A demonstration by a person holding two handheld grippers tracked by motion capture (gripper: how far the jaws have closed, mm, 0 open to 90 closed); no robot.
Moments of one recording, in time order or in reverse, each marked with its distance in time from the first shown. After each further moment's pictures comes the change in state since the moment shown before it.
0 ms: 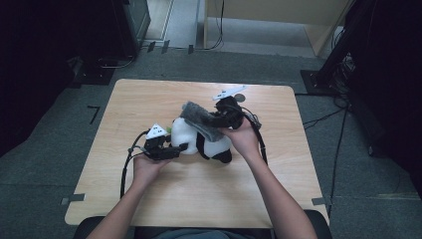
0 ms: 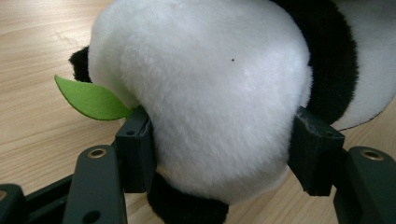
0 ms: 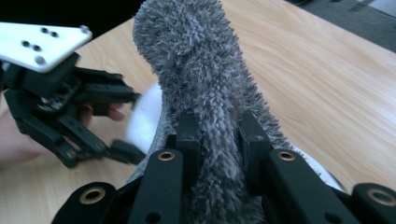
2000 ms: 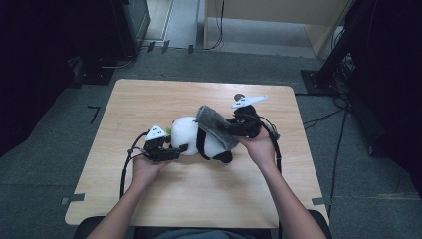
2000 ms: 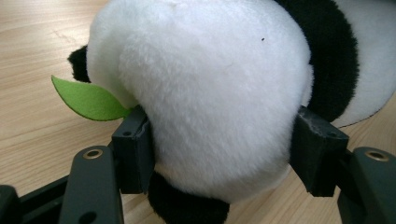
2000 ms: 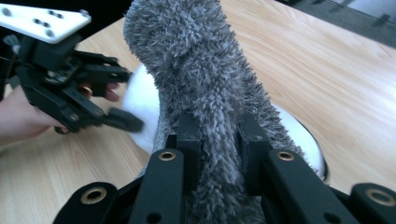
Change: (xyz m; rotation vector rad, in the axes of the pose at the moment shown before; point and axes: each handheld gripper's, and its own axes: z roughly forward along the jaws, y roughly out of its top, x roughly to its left) left arm -0.001 -0.004 0.000 -0.010 -0.004 0.000; right arm -0.004 -0.032 -0.041 -0.039 -0.041 0.019
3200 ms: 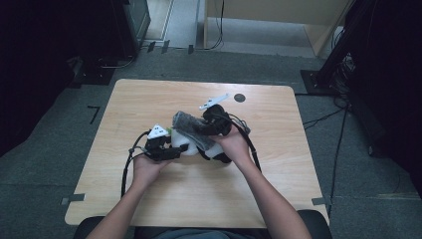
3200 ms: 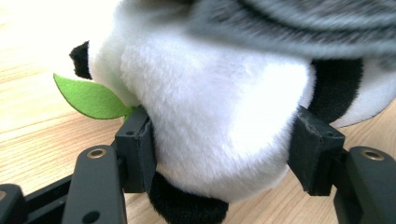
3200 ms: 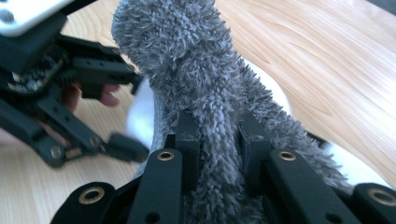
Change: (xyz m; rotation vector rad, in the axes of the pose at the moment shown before) left arm -0.004 0.005 0.000 0.045 0.020 -0.019; right arm 0.019 0.016 0.063 0.118 0.004 -0.068
